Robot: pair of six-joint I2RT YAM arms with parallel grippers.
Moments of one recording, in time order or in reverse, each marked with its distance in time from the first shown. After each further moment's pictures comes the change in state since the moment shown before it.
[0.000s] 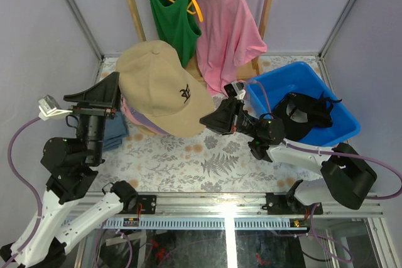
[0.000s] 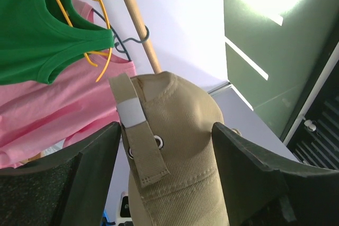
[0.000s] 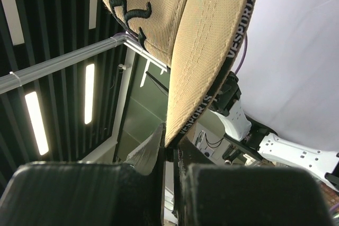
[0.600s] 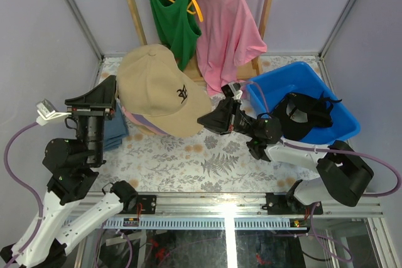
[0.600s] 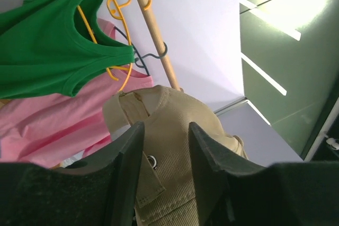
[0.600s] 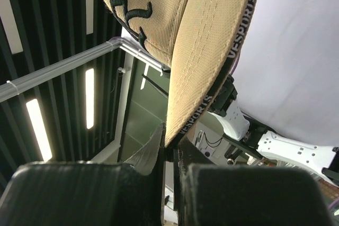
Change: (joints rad) left arm 0.000 -0.023 -0.022 -0.008 -0.091 0.037; right arm 0.000 0.027 0.000 0.001 -0.001 0.019
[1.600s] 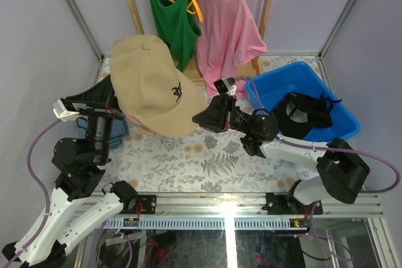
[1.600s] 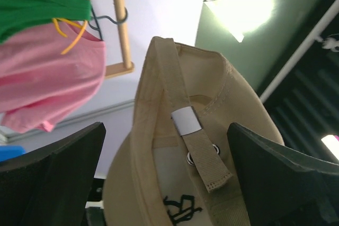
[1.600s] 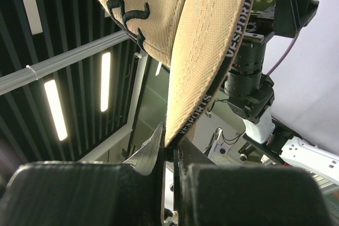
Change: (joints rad) left arm 0.000 0.002 -0.078 0.082 0.124 -0.319; right arm 0.049 0.040 0.126 -0.001 -0.006 0.022
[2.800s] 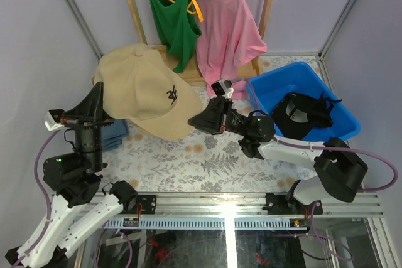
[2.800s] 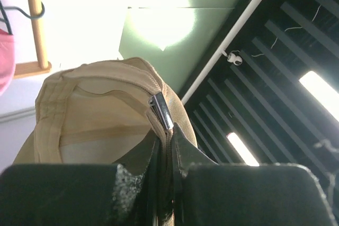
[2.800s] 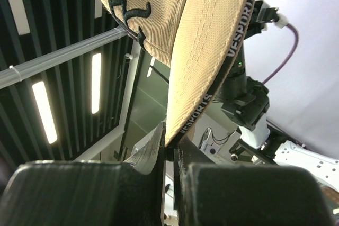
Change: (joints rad) left arm 0.000 -0.103 -0.106 0.283 0.022 -0.196; right arm 0.032 0.011 -0.009 -0.012 0.020 -0.057
